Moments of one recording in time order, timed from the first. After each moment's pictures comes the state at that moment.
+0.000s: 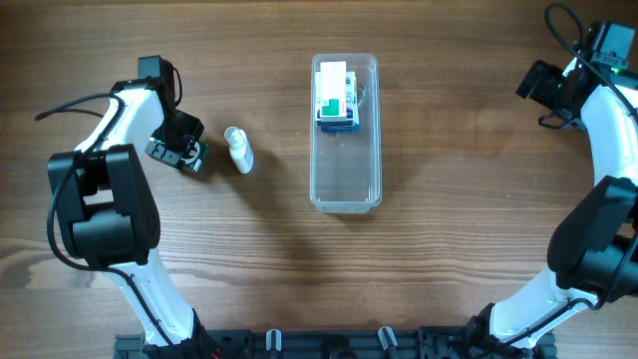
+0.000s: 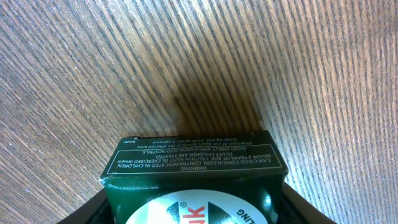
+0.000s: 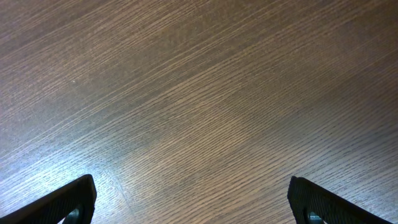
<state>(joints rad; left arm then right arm) 0.10 2.08 1.43 -0.86 -0.03 -1.02 -0.33 1.90 1.53 -0.70 0.05 0.20</state>
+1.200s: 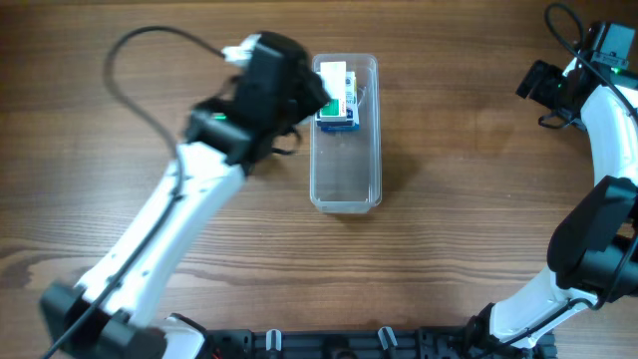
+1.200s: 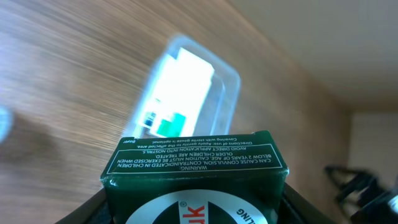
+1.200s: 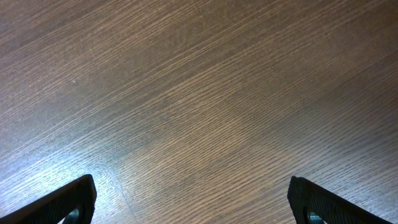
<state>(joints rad) -0.54 1.57 1.49 -0.71 -0.06 -0.97 -0.33 1.90 1.53 -0.70 0.05 0.20</state>
